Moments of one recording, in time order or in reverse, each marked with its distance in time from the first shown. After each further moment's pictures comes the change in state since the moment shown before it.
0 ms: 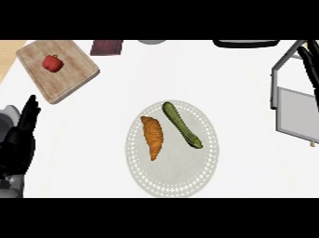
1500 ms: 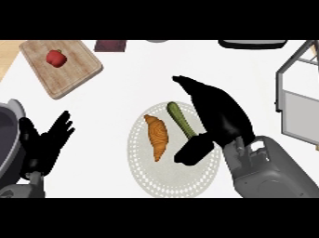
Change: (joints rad) left arm -0.030 -0.111 0.013 0.119 0.230 -0.193 0.329; right arm -0.369 0.182 0.551 -0.037 0.640 0.091 1.198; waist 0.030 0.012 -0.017
